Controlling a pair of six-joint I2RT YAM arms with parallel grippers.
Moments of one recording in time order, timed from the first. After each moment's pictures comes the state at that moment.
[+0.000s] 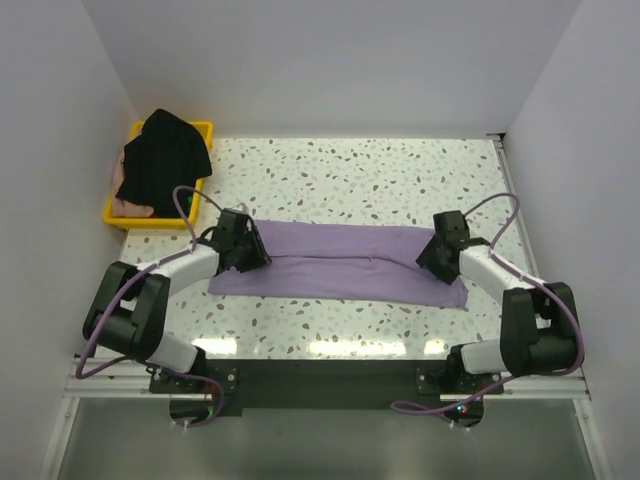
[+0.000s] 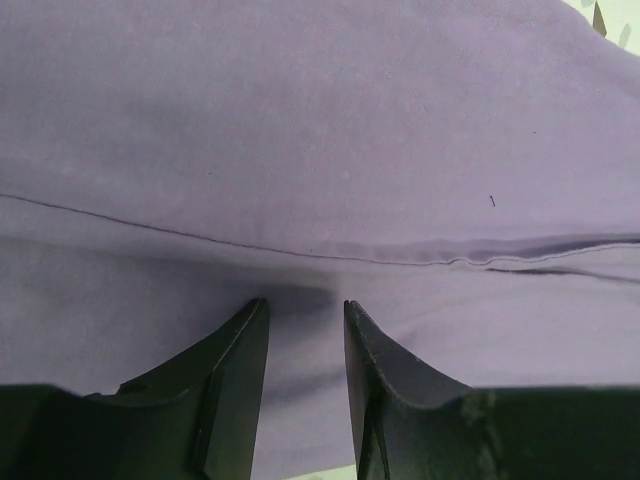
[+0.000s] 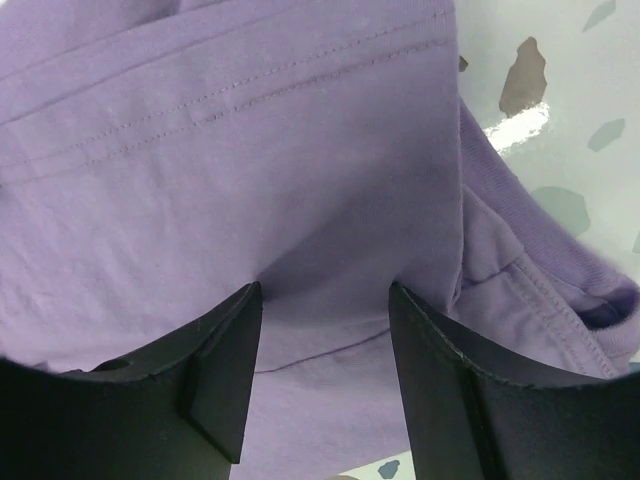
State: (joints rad) left arm -0.32 1.49 0.68 -0.16 0.08 -0.65; right arm 0.14 1.38 0.69 -0.44 0.23 0.77
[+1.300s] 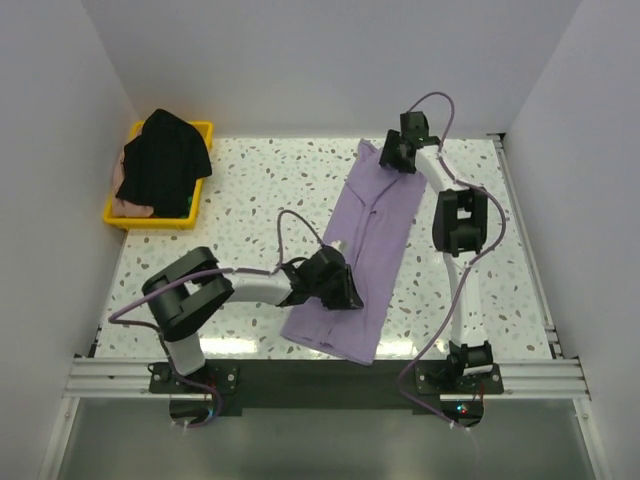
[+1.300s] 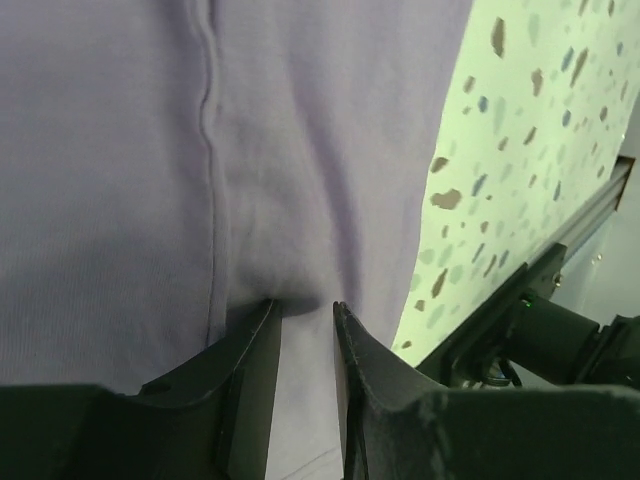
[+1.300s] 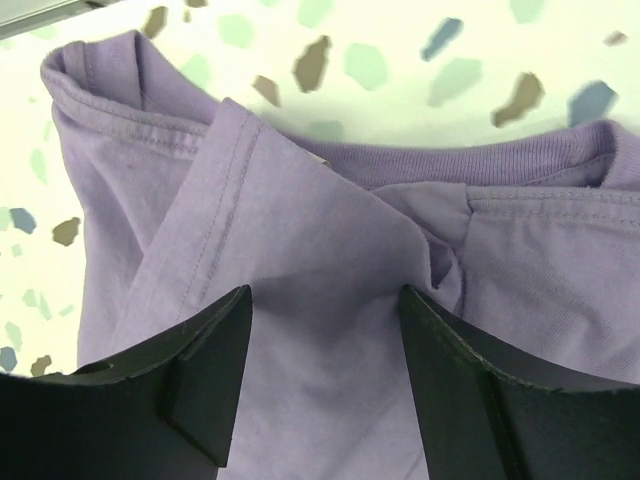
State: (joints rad) left arm -0.97 1.75 0.81 0.11 0.13 -1.05; right arm 0.15 2.55 2.26 -0.55 0.05 0.40
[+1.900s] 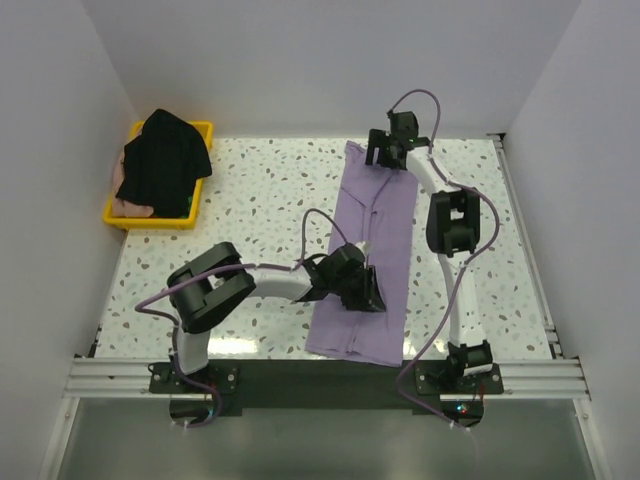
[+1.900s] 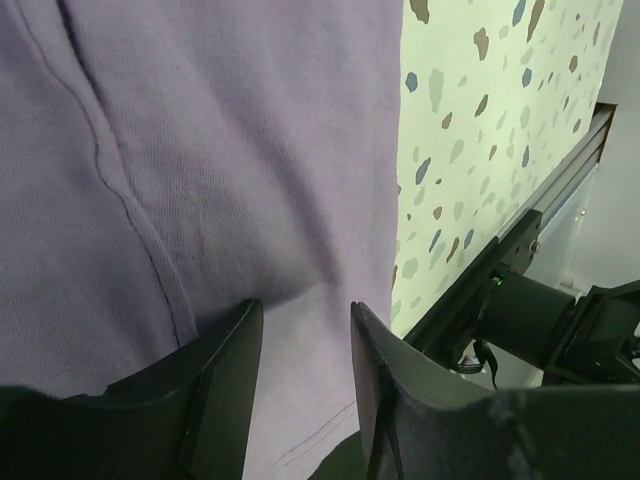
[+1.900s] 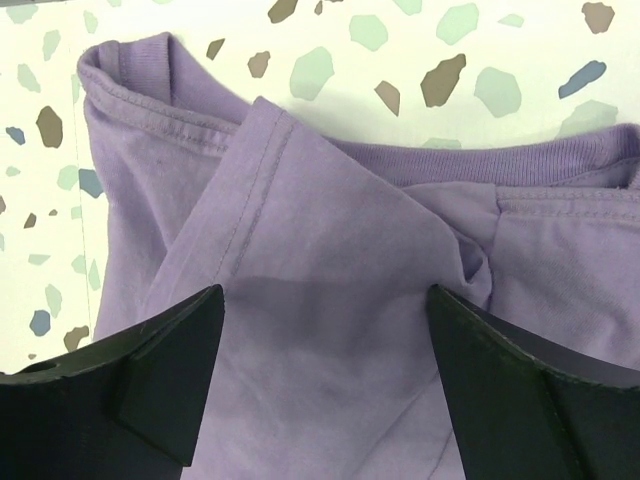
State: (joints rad) left arm -1.02 1.91 1.01 0.12 0.25 -1.03; right arm 0.19 2.59 2.32 -0.50 -0.02 0.28
